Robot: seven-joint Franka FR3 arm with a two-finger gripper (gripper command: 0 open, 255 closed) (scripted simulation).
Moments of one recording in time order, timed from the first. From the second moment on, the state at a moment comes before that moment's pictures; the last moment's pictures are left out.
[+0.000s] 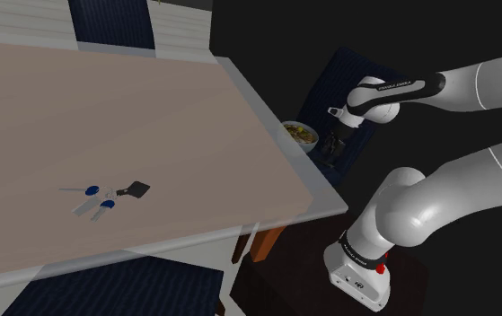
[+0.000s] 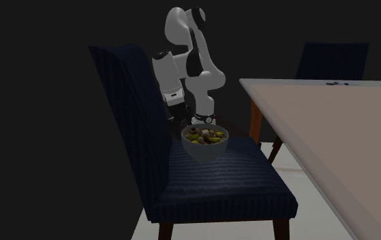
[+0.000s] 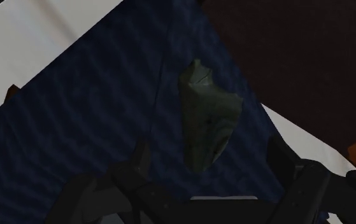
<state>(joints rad) 0.14 -0.49 -0.96 -2.63 -0.24 2.17 -1.17</state>
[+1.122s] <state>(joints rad) 0.10 -0.45 -0.93 -2.65 -0.20 2.19 -1.23</state>
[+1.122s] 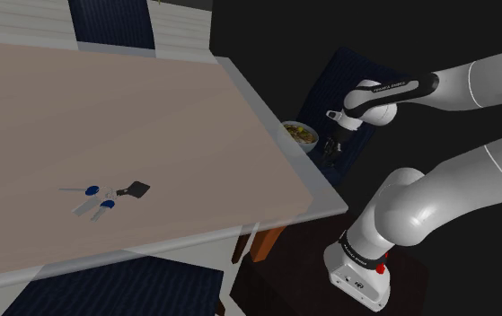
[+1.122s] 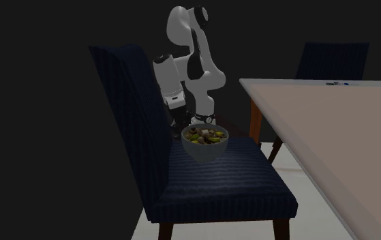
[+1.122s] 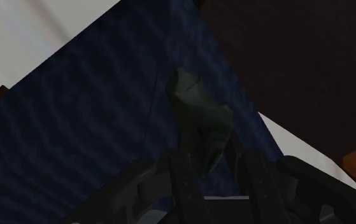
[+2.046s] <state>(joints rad) 0.03 -0.54 -0.85 -2.62 -0.20 2.02 -1.15</state>
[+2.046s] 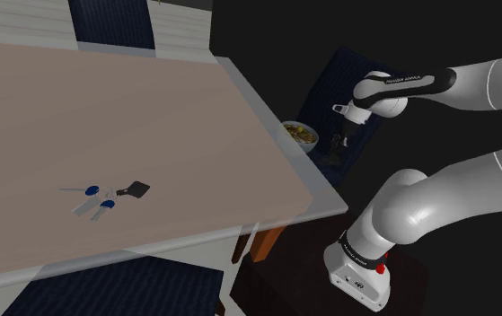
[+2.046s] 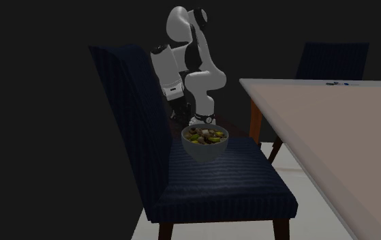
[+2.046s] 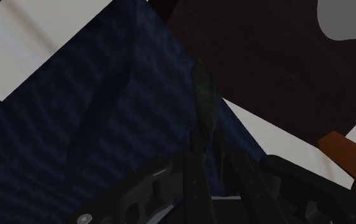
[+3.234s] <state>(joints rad) -0.01 -0.65 -0.74 -2.43 -0.18 1.76 -1.09</state>
